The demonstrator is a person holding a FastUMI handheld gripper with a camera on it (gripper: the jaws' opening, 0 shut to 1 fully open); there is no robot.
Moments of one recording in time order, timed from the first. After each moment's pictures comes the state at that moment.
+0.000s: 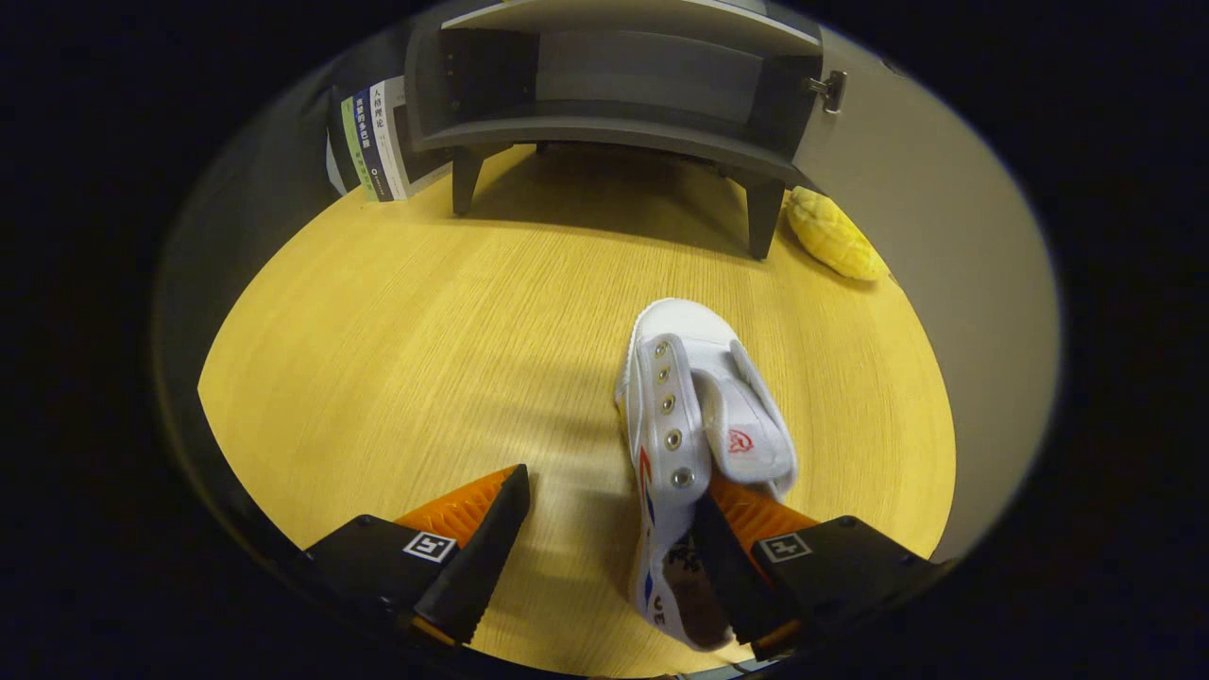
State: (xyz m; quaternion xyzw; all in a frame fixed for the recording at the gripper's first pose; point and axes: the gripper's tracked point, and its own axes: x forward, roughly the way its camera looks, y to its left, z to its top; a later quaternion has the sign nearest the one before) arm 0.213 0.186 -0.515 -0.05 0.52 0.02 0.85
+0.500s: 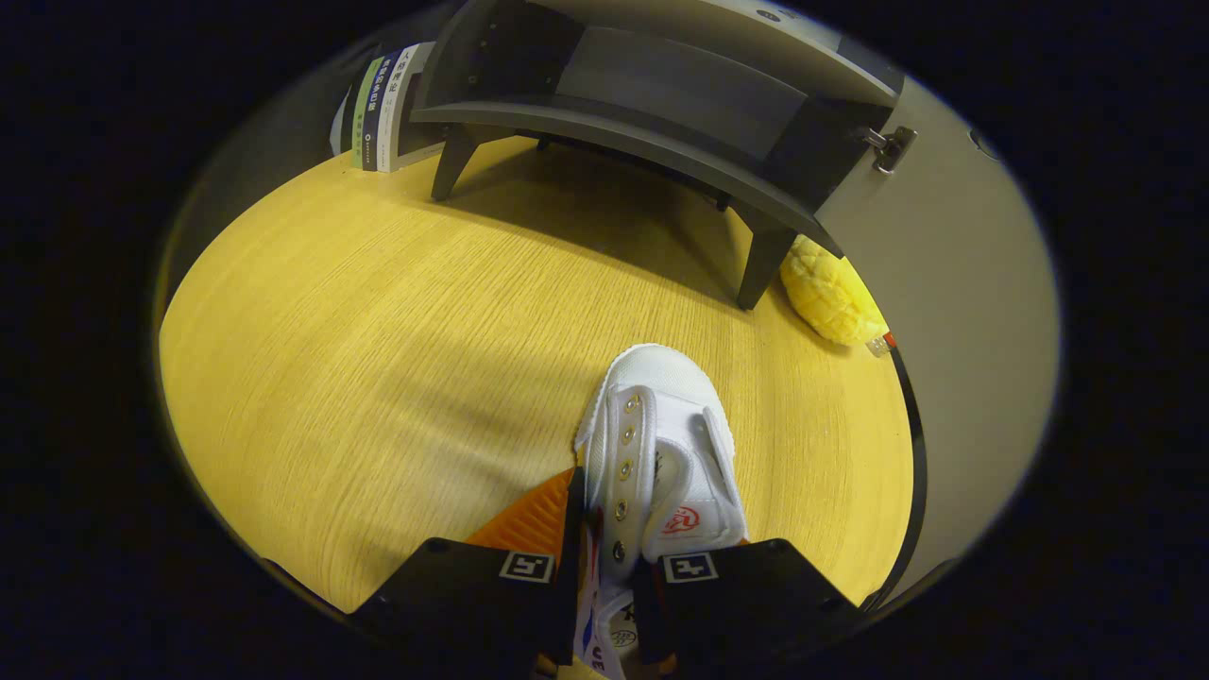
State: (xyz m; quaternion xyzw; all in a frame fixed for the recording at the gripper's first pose) arm 0.245 0.165 -0.521 -0.17 0.50 0.01 0.85
